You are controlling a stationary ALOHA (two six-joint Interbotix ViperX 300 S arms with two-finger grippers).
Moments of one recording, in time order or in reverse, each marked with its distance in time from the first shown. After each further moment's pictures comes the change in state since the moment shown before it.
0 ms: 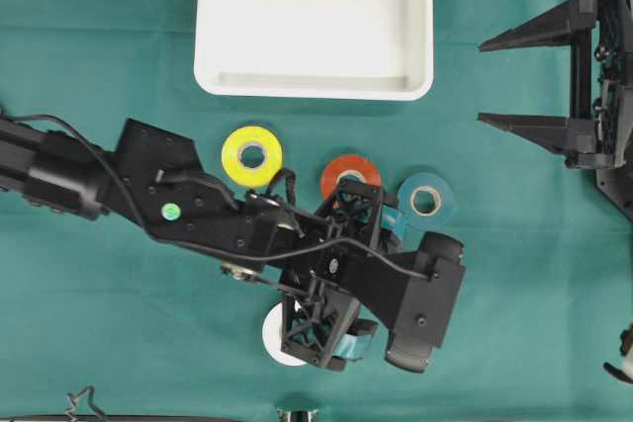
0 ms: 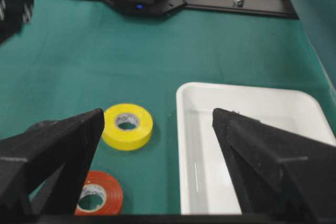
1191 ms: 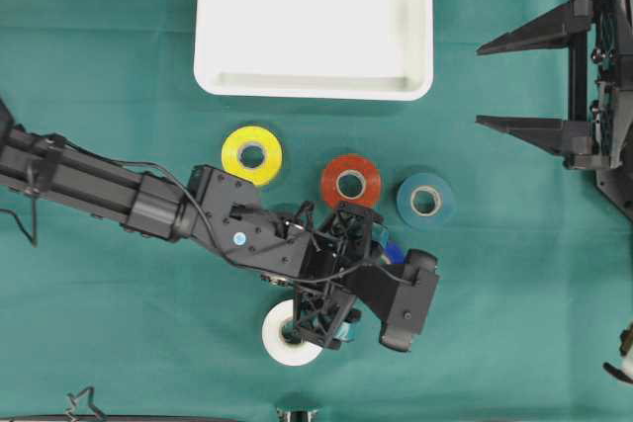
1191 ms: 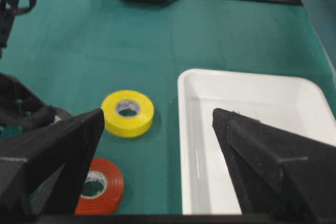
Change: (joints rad) left arm 0.005 0.221 0.140 0.008 -0.259 0.025; right arm 0.000 0.006 0.000 0.000 0.035 -0.002
